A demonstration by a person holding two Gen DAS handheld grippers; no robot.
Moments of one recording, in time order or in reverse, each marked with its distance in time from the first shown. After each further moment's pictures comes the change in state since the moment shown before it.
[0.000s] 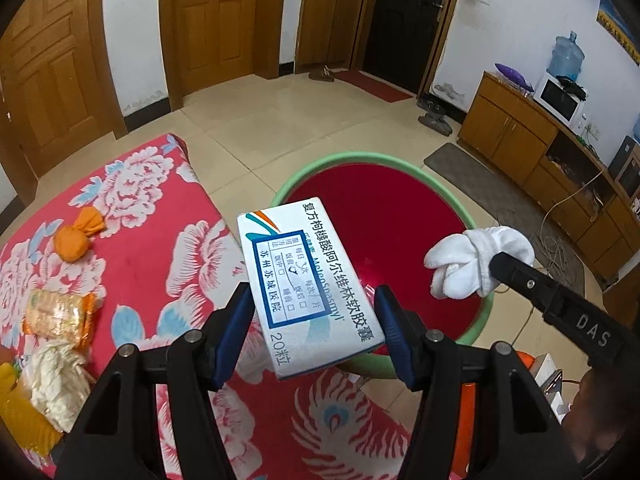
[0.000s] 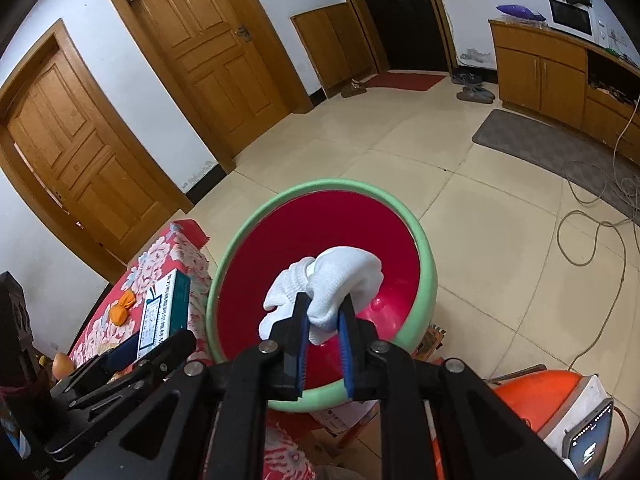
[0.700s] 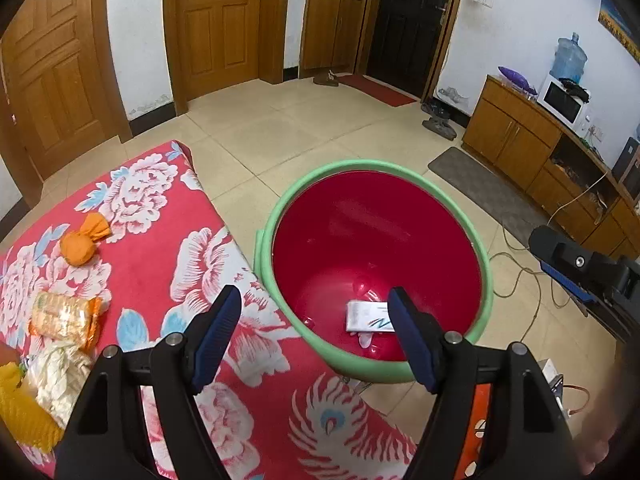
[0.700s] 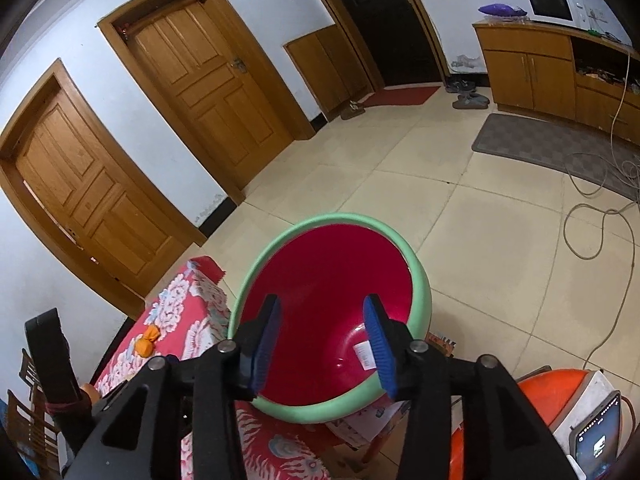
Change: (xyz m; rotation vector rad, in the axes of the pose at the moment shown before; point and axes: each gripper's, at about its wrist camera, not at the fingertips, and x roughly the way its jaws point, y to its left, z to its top) left arm -0.009 -0.003 0.003 -0.006 -0.024 0.016; right arm -0.033 -0.010 0.009 0.077 -0.101 0.066
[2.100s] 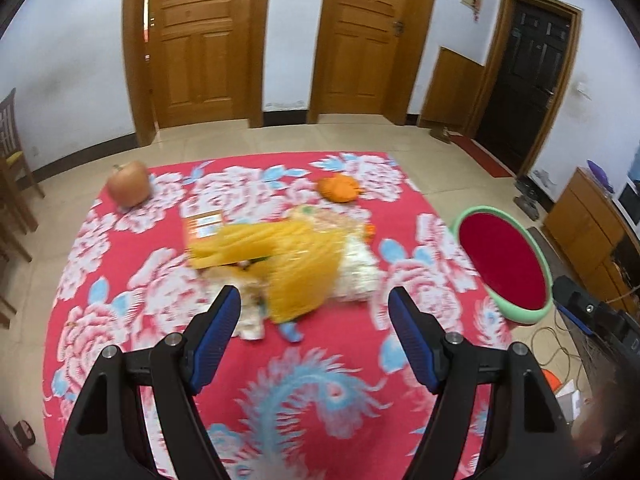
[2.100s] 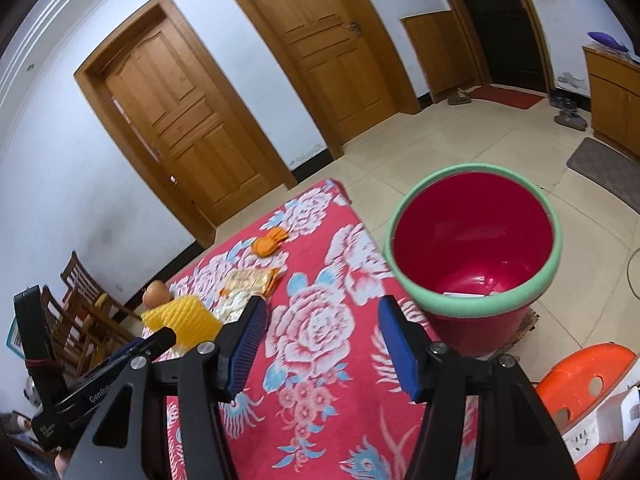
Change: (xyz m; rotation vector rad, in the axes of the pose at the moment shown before) left arm -0.166 0.159 -0.109 -0.336 -0.136 0.290; right arm -0.038 0.120 -0.092 -0.265 0.131 0.273
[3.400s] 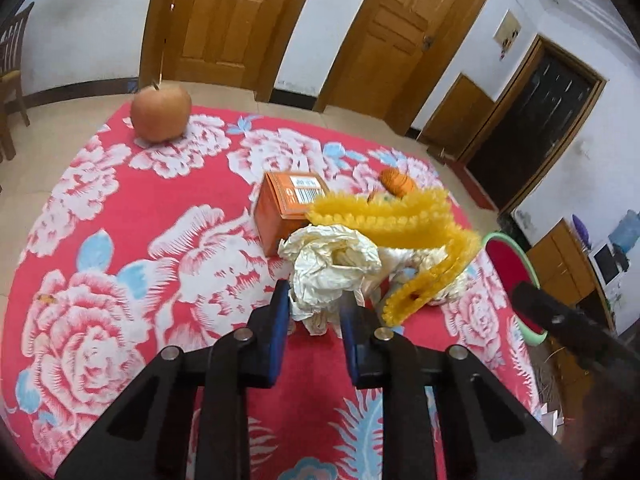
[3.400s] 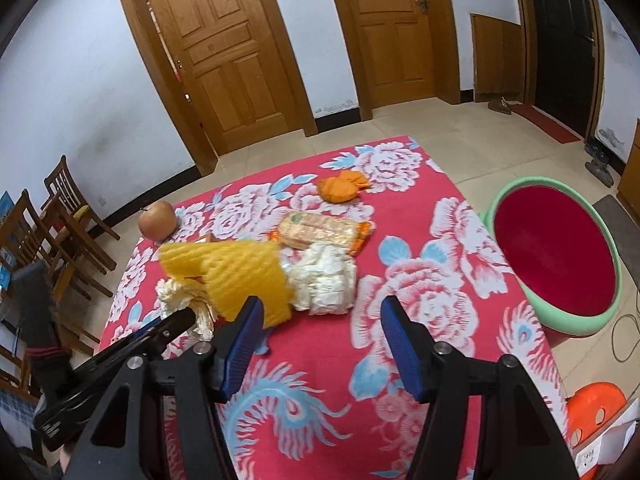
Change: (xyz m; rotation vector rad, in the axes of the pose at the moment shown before) left arm 0.042 0.111 -0.017 -0.211 0.024 -0.157; right arm 0.084 0.131 -0.028 -0.264 0.167 -0.073
